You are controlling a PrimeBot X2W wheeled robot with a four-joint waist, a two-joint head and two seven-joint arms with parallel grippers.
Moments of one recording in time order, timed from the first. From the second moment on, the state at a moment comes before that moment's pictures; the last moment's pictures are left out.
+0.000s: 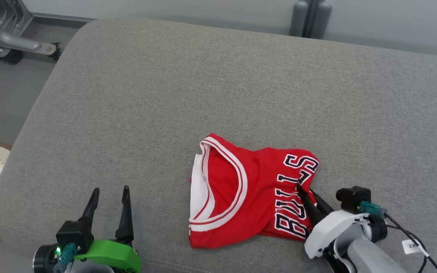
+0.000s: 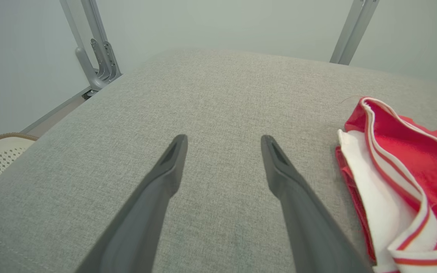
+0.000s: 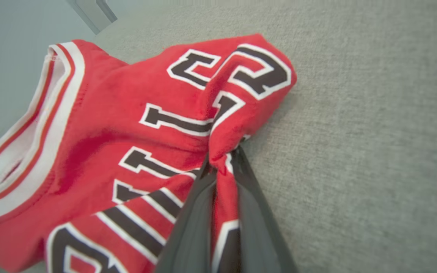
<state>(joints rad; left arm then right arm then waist) -0.05 0.05 -0.06 0.32 -0.19 -0.07 -0.26 -0.29 -0.11 0.40 0.69 0.49 0.13 -0.26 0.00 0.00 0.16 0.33</state>
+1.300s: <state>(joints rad) -0.14 0.05 -0.19 0.30 -0.19 -0.11 -0.26 -0.32 -0.12 0.28 0.63 0.43 0.13 -0.26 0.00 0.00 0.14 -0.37</state>
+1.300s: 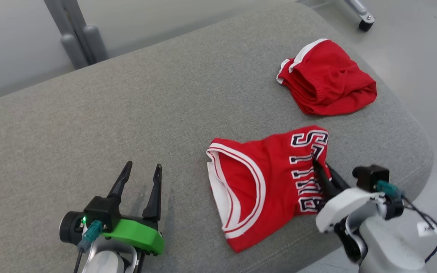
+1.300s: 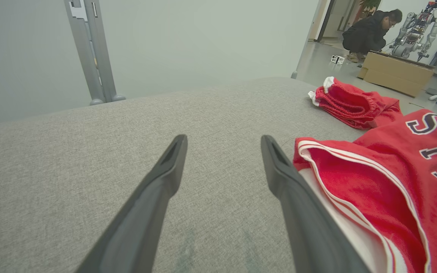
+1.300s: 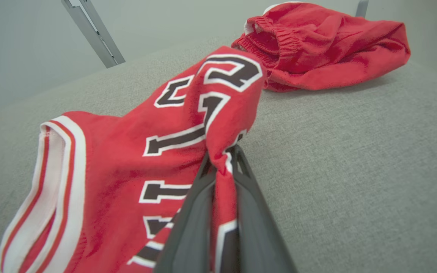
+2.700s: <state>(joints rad) -0.23 0.05 -0.09 0.25 -0.11 -0.12 -0.26 -0.86 -0.45 -0.33 0.99 -0.07 0.13 -0.26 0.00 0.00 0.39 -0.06</state>
